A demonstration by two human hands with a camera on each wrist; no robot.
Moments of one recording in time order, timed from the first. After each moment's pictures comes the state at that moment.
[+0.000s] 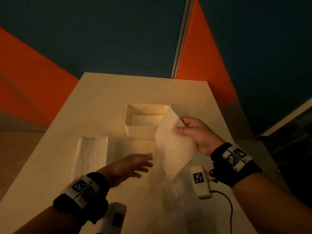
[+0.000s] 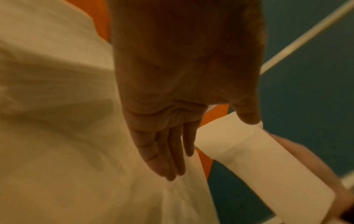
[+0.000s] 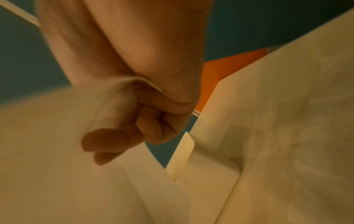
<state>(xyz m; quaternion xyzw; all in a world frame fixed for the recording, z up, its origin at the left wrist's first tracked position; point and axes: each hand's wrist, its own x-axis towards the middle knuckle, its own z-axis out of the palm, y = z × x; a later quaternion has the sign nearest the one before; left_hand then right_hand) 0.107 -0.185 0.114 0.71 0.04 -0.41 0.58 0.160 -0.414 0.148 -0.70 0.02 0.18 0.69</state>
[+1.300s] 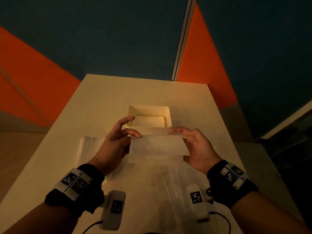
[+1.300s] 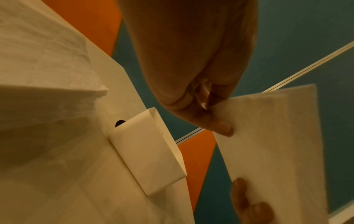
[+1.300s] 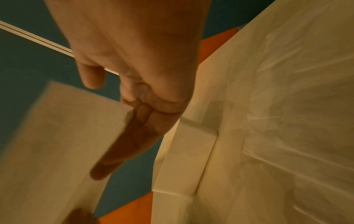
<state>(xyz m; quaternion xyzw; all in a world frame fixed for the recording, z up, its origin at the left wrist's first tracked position) 0.123 -0.166 0.135 0.57 0.00 -0.11 0.81 0.127 -0.404 0.137 -0.52 0.08 0.24 0.82</state>
